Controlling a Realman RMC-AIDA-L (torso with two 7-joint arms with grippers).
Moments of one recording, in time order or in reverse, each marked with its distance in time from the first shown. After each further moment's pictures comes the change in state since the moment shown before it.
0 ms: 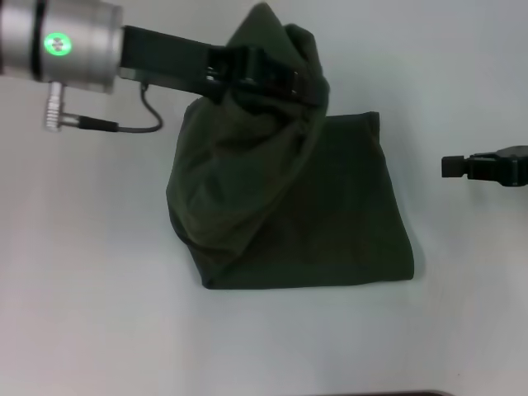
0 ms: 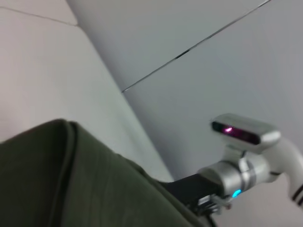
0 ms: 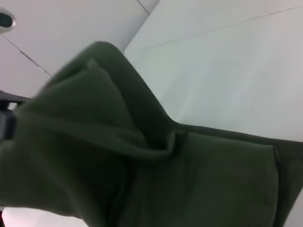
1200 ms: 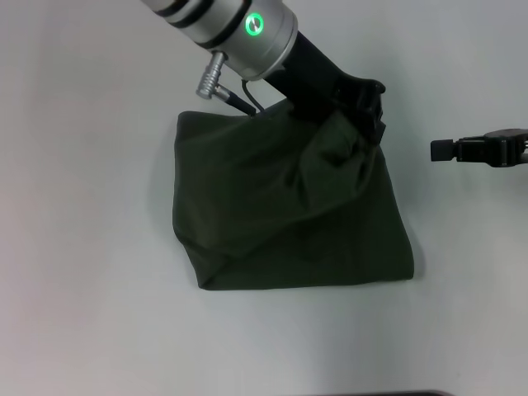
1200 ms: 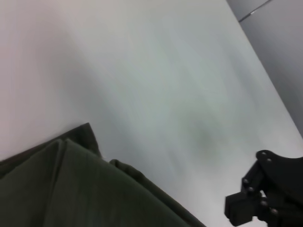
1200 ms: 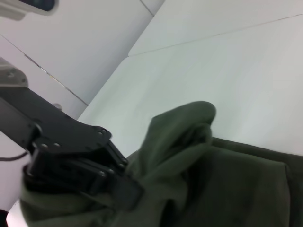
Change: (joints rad) left arm -0.269 -0.027 0.414 0.057 0.217 -0.320 -0.408; right arm 0.044 0.000 -0.007 -0.008 -0.003 0.004 0.048
